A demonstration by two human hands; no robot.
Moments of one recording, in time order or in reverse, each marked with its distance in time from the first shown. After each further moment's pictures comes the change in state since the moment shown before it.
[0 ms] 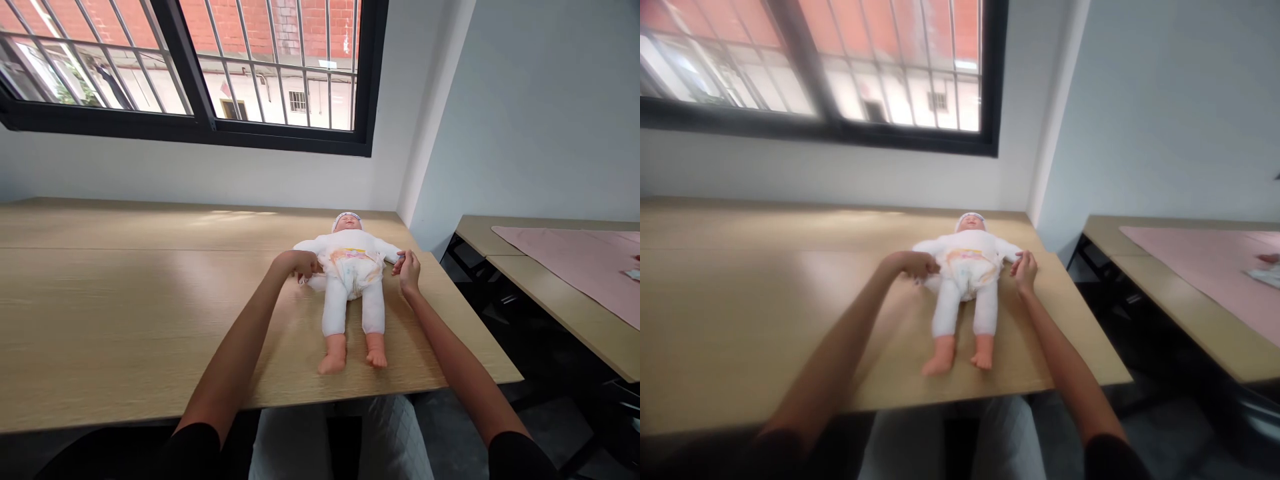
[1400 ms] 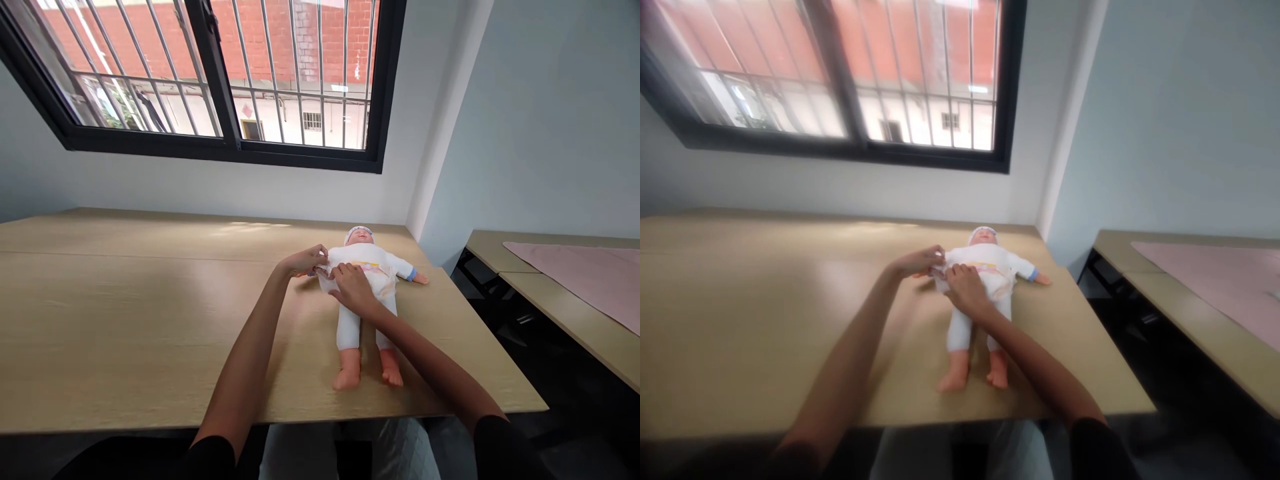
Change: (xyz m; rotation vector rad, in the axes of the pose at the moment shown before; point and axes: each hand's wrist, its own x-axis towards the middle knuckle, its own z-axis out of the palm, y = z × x) left_hand -0.028 -0.017 -0.013 -0.679 0.285 0.142; right_hand -0.093 -0.047 0.117 -1.171 -0.822 -0.958
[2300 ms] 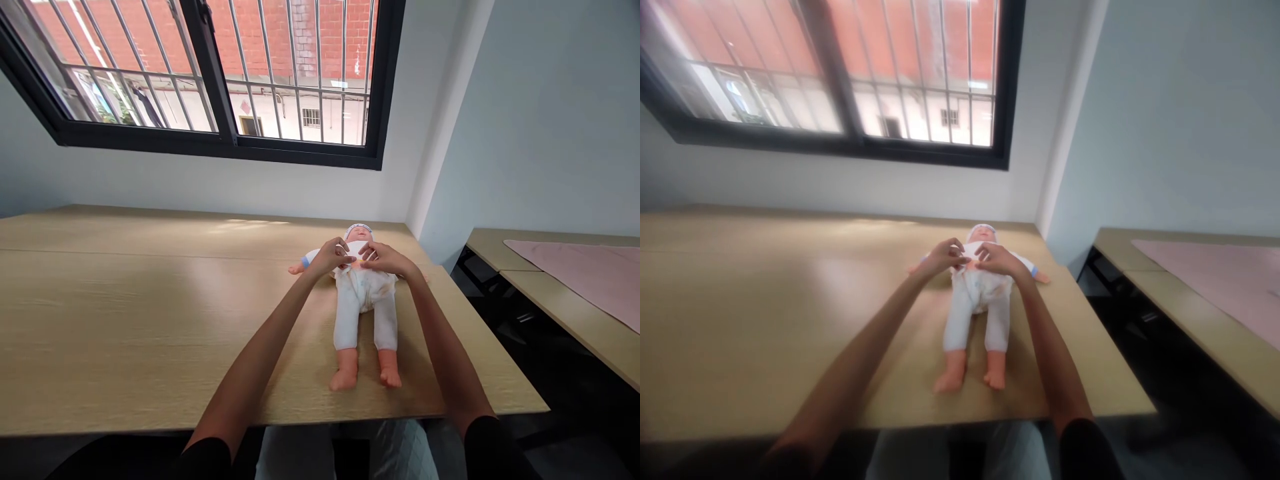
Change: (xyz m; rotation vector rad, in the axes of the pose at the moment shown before) left_hand 0.011 0.030 0.060 -0.178 0.210 0.287; right_hand 0.007 0.096 -0.052 0.759 -0.101 0.317
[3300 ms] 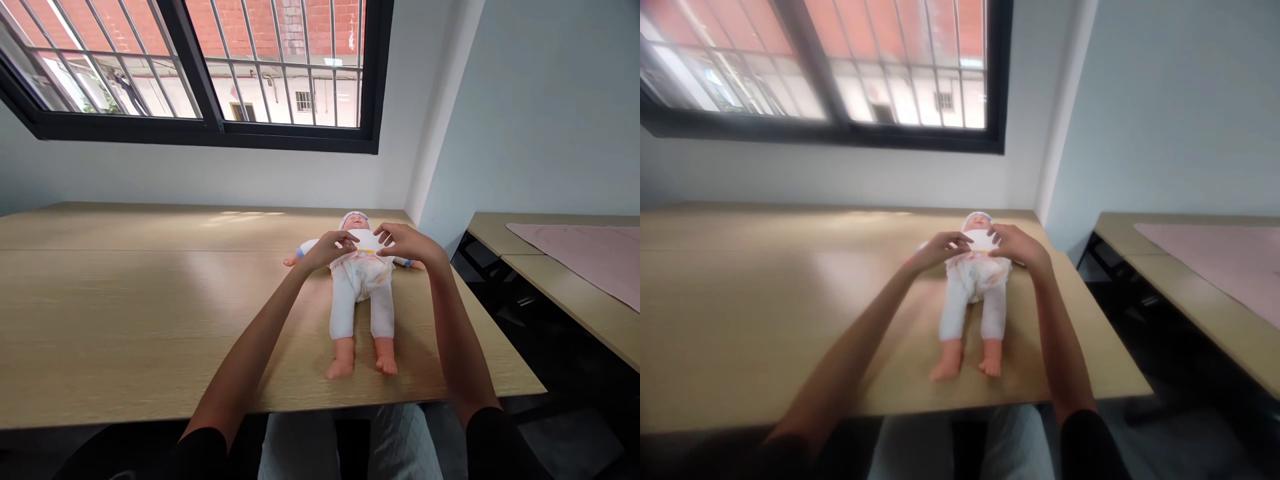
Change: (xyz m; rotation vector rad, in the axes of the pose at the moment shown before) left_hand 0.000 0.011 0.007 0.279 -0.125 0.261; right_hand -0.043 -0.044 -0.049 -0.297 -0.045 0.067
